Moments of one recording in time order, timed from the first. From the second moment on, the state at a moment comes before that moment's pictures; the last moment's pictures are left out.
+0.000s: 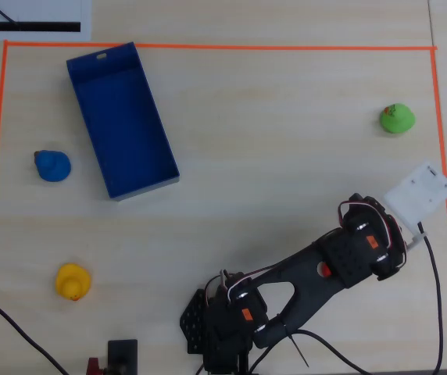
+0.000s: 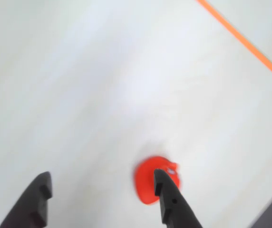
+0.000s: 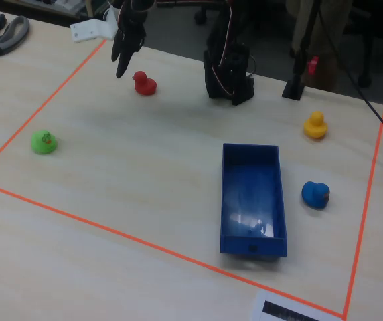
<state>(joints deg) 66.6 111.9 104.0 64.2 -99.4</state>
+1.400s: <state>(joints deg) 84.9 108.1 130.5 43.9 -107.9</state>
